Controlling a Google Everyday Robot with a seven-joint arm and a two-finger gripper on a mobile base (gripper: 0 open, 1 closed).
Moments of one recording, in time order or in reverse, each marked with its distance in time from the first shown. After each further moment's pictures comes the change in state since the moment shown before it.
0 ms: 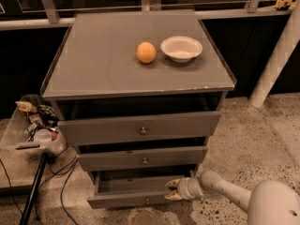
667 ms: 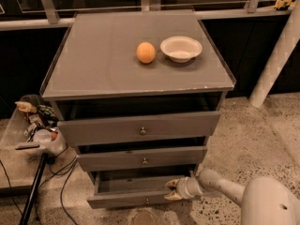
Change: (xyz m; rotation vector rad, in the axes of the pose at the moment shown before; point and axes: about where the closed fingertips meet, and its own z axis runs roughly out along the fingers) arm 0.007 0.000 0.006 -0.041 0.016 0.034
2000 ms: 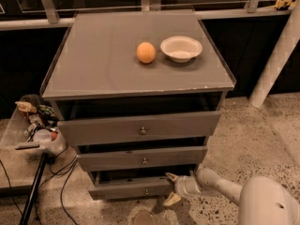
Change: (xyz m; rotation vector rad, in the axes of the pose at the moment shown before) arm -0.003 -0.002 0.009 0.002 -0.009 -0.018
